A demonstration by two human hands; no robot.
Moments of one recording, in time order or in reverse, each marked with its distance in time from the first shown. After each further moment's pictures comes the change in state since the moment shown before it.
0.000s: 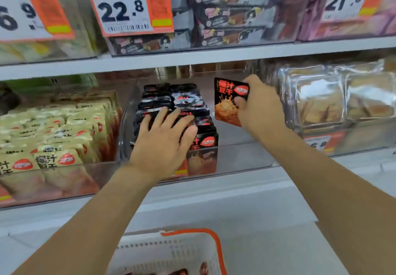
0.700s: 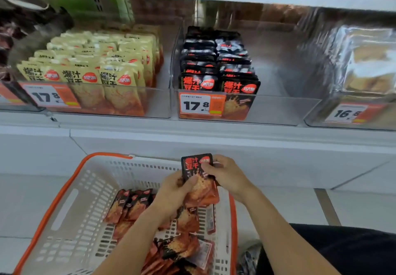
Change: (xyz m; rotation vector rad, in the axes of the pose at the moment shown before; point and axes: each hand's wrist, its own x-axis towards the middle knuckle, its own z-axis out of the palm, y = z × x) left_hand -0.220 -0.004 0.110 -1.199 -0.236 -0.751; right_hand -0.219 0.013 0.122 0.718 -0.914 0.454
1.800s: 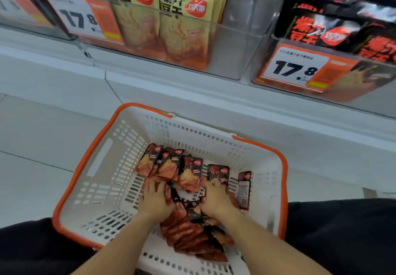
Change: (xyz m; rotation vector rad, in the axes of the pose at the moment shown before) left_hand -0.030 -0.199 -0.085 0.893 -0.051 -0.589; right_hand 0.040 0.158 0.147 -0.978 -0.422 0.340
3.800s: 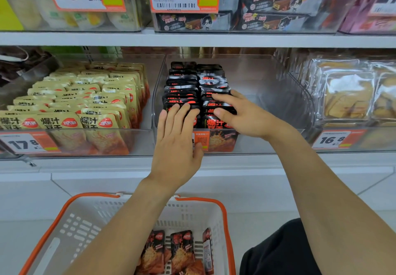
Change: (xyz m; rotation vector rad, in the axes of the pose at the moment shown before) left_hand -0.119 0.290 -0.236 0.046 1.095 1.014; right_hand -0.222 0.047 -0.372 0.255 0.753 -0.438
